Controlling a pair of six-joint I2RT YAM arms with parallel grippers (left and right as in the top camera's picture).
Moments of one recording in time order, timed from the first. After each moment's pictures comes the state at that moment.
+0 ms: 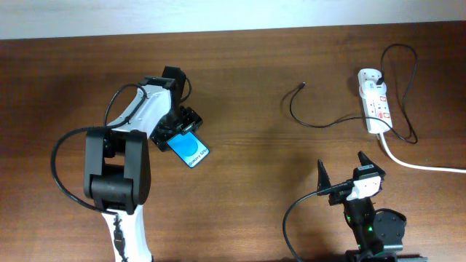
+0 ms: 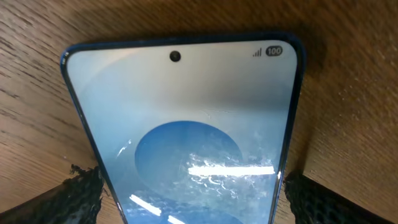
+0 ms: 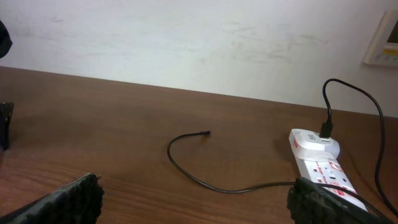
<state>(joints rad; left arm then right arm) -0.19 2.16 1.58 -1.02 0.03 -0.83 -0.02 0.01 0.01 -0.06 -0.18 -0.06</state>
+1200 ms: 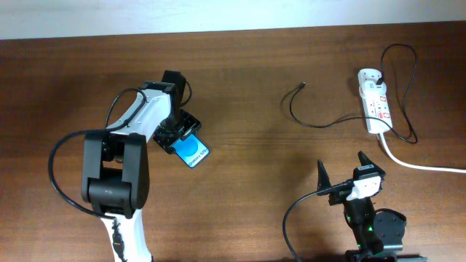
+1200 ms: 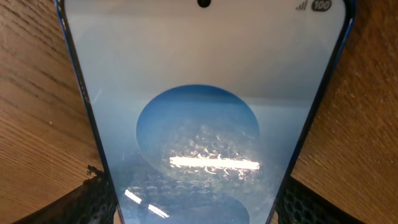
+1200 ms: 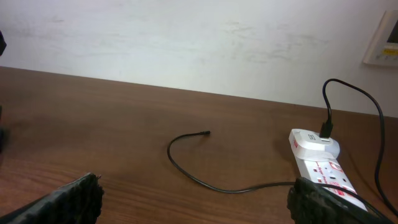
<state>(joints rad) -0.19 2.13 1.51 -0.99 0.08 -0.94 -0.02 0.01 0.01 -0.06 -0.18 -0.07</state>
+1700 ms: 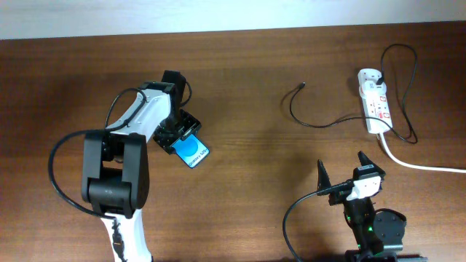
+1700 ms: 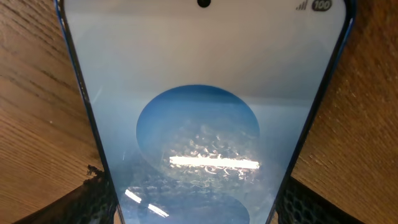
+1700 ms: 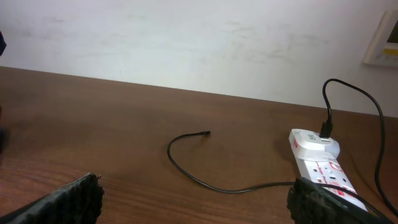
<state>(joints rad) -0.19 2.13 1.51 -1.00 0.08 -0.94 -0.02 0.01 0.01 -0.06 -0.18 -0.06</state>
